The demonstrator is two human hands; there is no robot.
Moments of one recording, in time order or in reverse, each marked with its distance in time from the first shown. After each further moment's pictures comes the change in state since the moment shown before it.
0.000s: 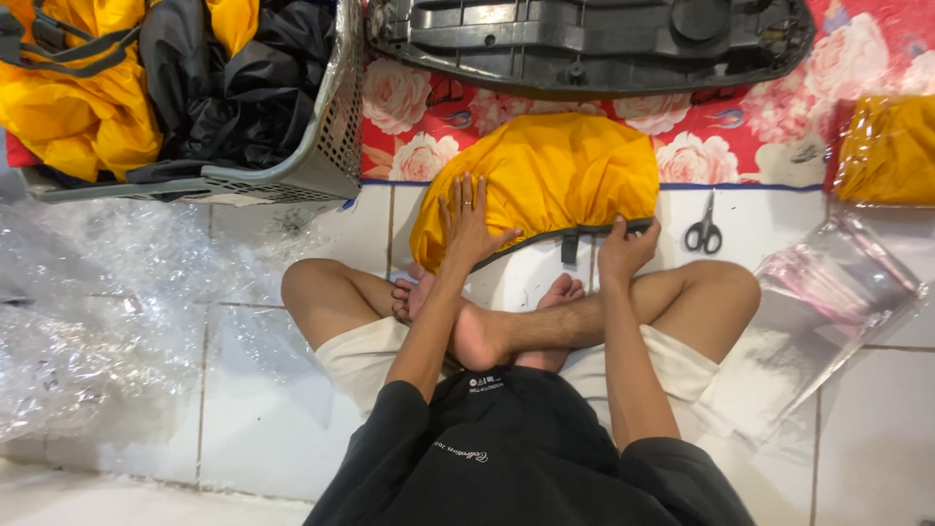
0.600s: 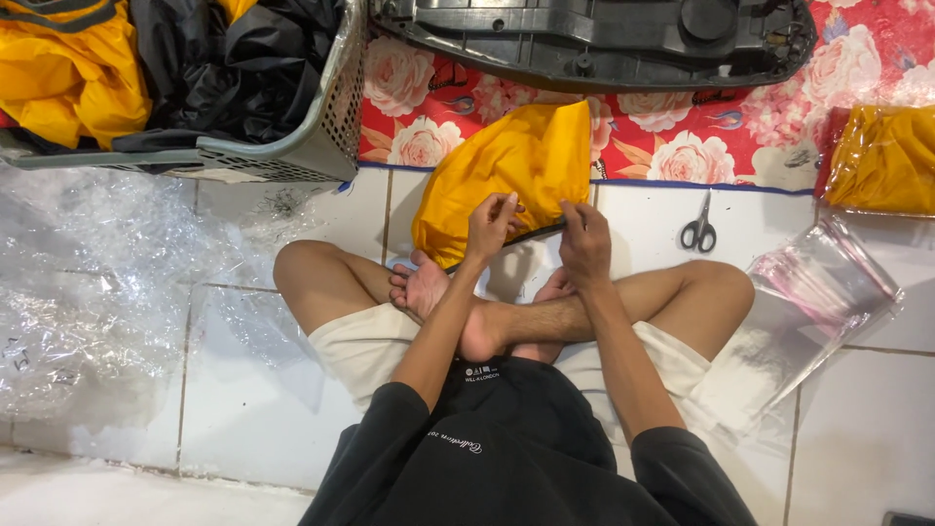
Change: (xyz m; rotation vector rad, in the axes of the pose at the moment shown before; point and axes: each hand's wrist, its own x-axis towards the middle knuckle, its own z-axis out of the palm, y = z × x) left_hand -0.013 0.041 -0.001 -1.298 0.111 -0.186; right_hand -0.023 -0.010 0.016 -0.475 -0.231 -1.208
